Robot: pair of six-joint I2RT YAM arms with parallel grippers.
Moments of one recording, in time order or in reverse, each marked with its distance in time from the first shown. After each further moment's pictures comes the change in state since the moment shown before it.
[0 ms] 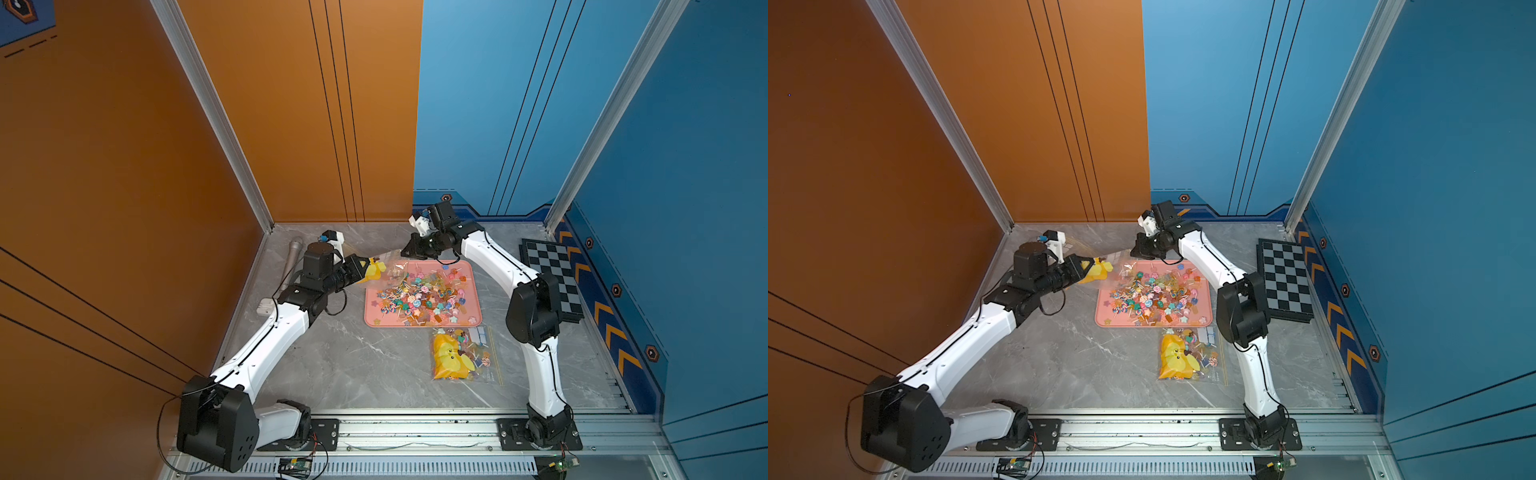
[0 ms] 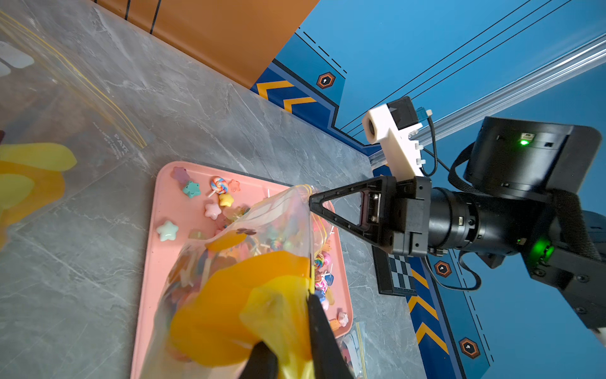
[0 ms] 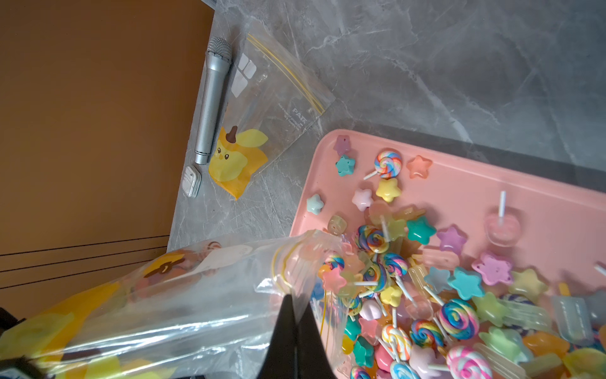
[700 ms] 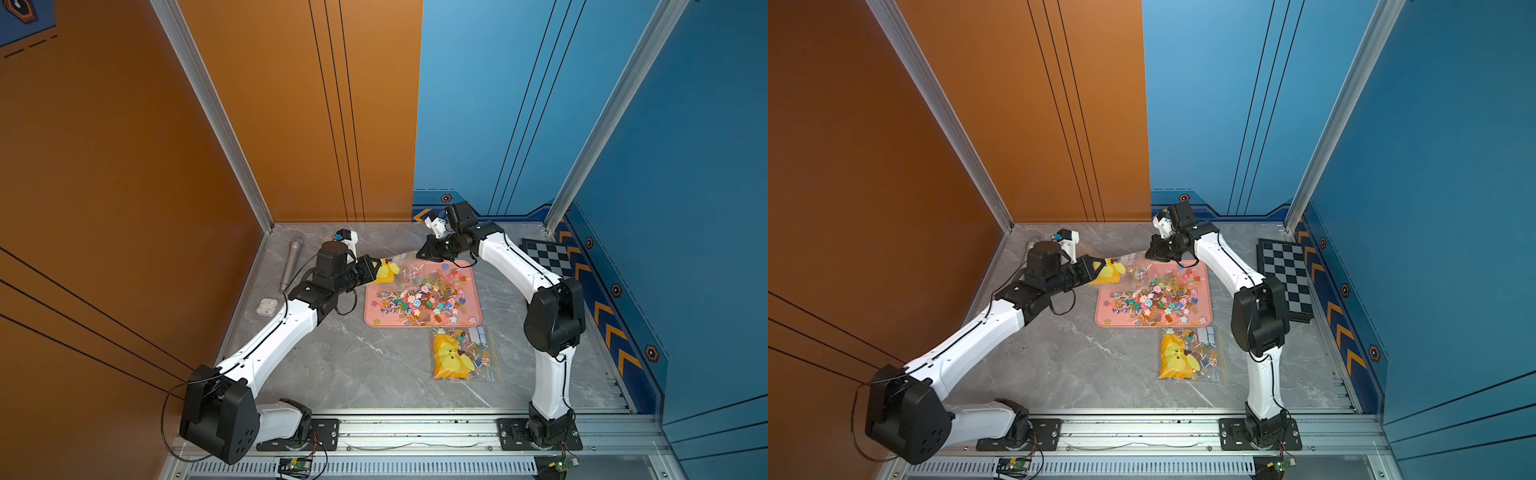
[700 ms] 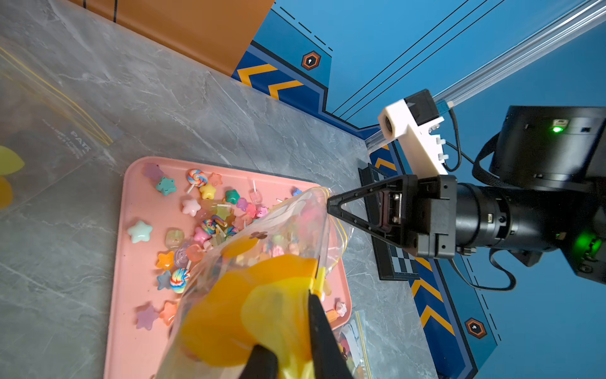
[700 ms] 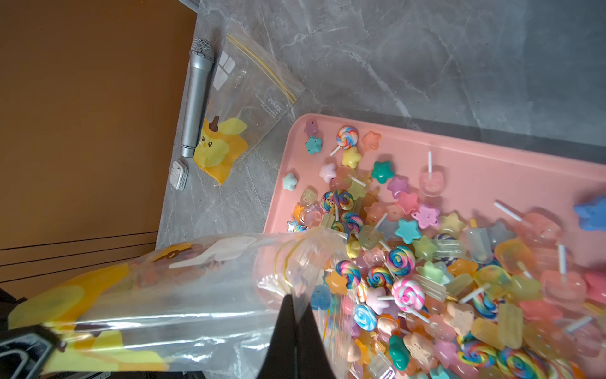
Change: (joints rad) left arm -0.096 0.048 0.056 -0.005 -0.049 0.031; right arm -0.063 -0.152 -0.171 -0.013 0.015 -0.052
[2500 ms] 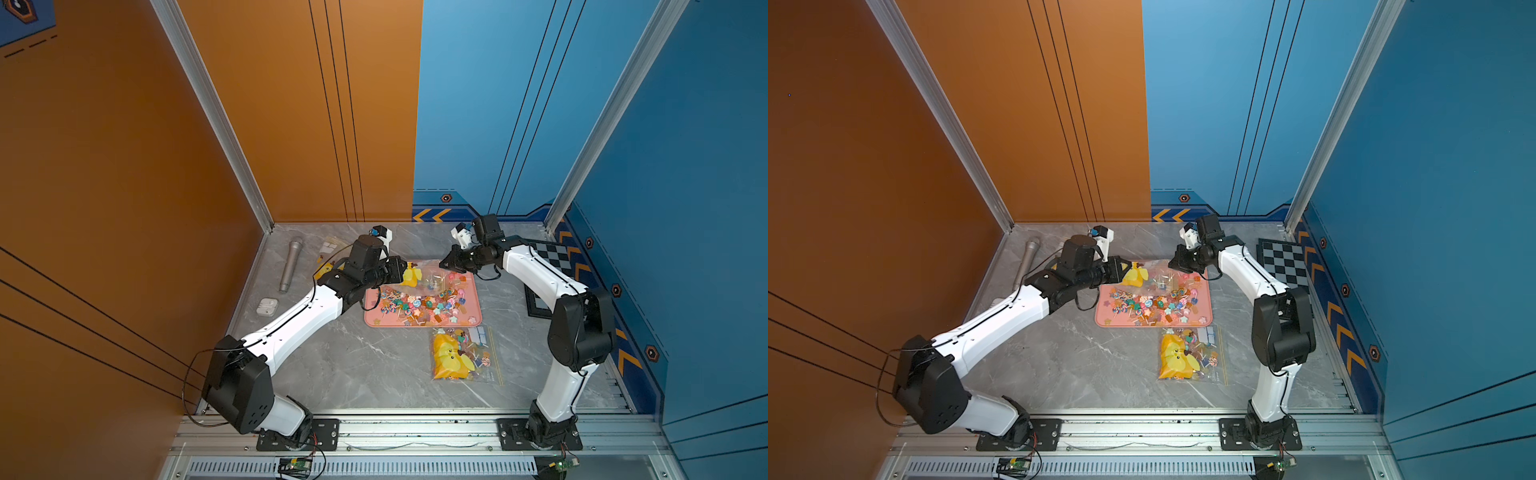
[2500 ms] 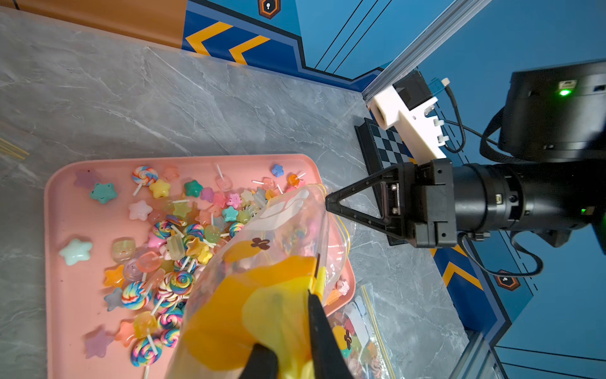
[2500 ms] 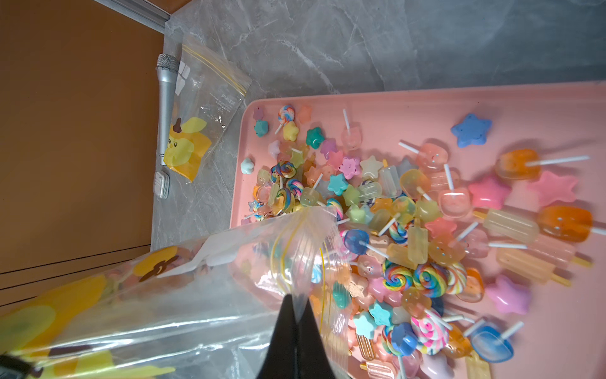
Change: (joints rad) left arm -0.179 0.169 0.175 -0.105 -0.085 0.109; right arm -0.123 -0.170 -0.332 0.120 -0.024 0.029
